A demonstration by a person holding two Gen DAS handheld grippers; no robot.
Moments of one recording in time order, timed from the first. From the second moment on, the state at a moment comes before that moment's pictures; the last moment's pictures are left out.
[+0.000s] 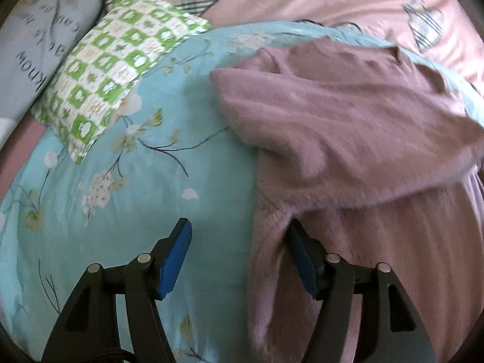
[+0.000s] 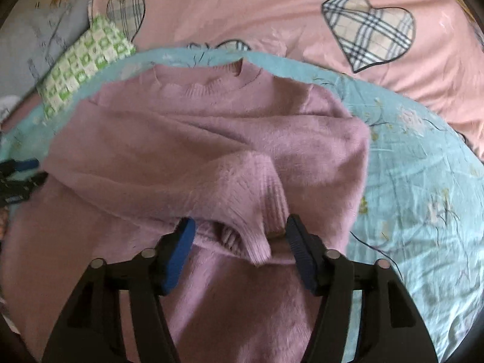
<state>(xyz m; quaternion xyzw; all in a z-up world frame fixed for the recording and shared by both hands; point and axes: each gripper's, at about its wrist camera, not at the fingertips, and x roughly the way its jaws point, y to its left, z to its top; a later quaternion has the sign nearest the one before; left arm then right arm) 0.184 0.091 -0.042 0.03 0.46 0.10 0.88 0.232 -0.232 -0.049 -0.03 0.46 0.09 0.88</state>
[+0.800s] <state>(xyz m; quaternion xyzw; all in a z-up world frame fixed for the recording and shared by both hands) 0.155 0.121 -0.030 -0.10 0.50 0.05 0.86 0.188 -0.265 -0.040 -0.10 0.43 0.02 0.90</state>
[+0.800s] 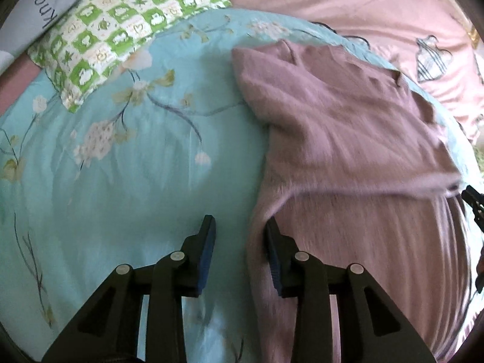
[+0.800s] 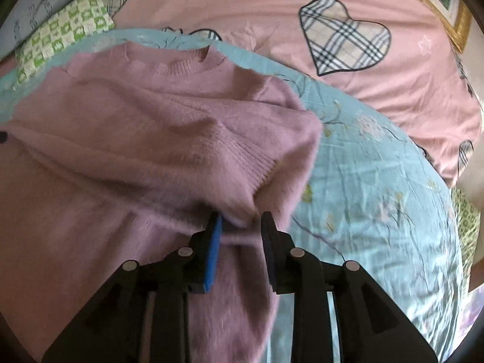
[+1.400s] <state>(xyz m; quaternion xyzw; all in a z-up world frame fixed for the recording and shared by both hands) -0.025 0.105 -0.029 -0.19 0.52 -0.04 0.83 0.029 -0.266 -0.003 0.09 0.42 0.09 0.90</state>
